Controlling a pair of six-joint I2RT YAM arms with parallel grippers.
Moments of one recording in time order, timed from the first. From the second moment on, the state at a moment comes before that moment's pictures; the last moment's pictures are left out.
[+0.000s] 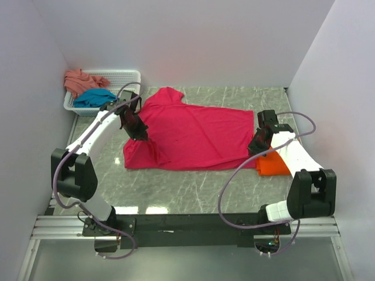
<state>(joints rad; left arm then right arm) -0.27 1.60 1.36 -0.94 0.08 -0.89 0.06 1.38 0.98 -0.81 0.06 0.67</state>
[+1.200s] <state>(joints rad) -0.25 2.29 2.15 -0.84 0.04 -0.54 0.01 1.80 1.31 -0.78 0.03 0.54</state>
